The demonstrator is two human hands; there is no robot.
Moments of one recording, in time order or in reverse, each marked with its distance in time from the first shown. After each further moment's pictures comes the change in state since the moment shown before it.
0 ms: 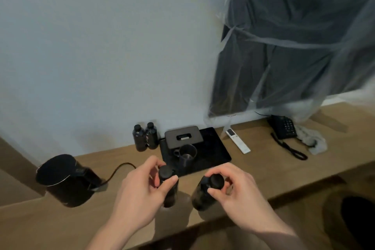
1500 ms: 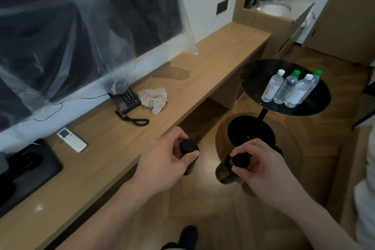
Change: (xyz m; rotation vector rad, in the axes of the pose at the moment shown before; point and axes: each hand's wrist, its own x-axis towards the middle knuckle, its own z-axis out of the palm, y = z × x) left_hand -0.078 0.479 0.516 0.083 -0.596 0.470; right_hand -0.329 0.417 -0.448 0.018 0.457 0.436
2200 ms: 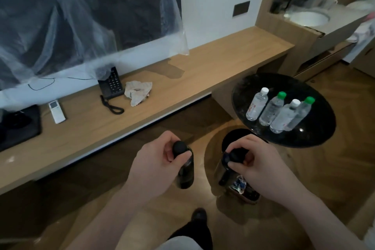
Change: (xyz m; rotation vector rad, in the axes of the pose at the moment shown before) left_hand 0.074 0.202 0.181 -0.122 0.173 -0.310; right_hand 0.100 0.183 -0.235 -0.111 -0.250 -0.243
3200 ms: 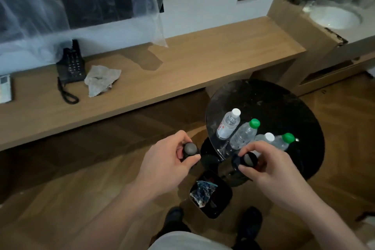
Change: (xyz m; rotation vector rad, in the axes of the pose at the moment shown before) left_hand 0.191 0.128 0.190 0.041 0.061 -0.079; right_hand 0.148 0.207 -0.171 -0.002 -0.123 0.027
